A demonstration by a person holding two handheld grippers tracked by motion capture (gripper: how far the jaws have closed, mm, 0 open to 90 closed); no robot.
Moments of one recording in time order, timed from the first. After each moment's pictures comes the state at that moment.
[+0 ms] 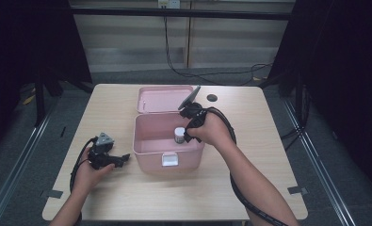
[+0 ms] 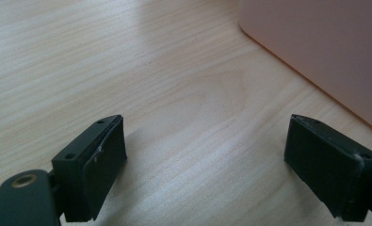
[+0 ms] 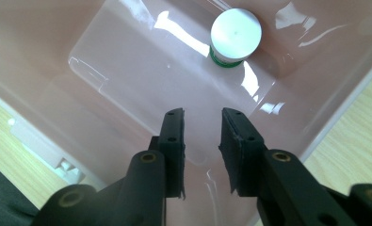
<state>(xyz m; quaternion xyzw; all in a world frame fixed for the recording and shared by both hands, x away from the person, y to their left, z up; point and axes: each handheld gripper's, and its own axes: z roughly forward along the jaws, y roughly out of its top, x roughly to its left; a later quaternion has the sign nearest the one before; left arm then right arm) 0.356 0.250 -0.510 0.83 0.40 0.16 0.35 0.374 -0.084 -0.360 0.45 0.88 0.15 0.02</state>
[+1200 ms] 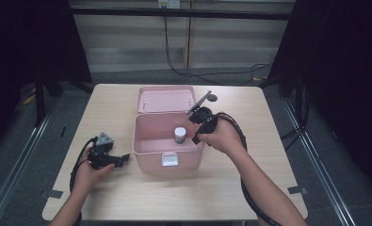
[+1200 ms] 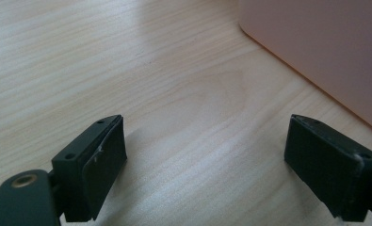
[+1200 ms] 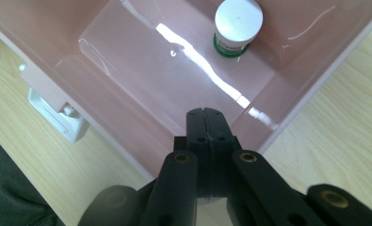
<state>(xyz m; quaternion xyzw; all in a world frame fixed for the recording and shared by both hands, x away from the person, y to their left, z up) 0.357 0.249 -0.510 0.83 0.40 0.17 0.36 0.354 -0.109 -0.358 0.42 0.89 0.18 0.02</state>
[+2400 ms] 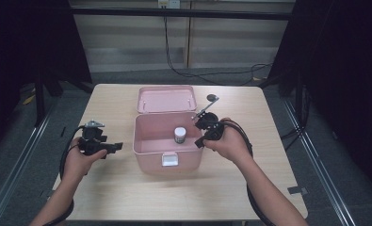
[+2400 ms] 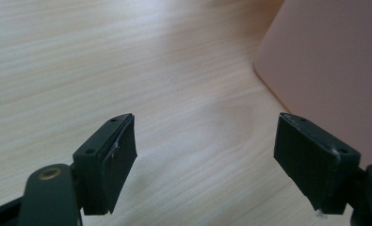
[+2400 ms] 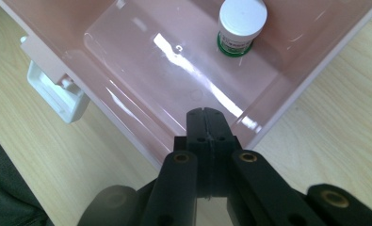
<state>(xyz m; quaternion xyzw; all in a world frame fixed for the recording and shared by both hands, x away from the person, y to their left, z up) 0.378 0.264 -0.455 0.80 0.48 0.11 0.35 0.339 -0.123 -0.368 0.40 0.89 0.22 0.03</state>
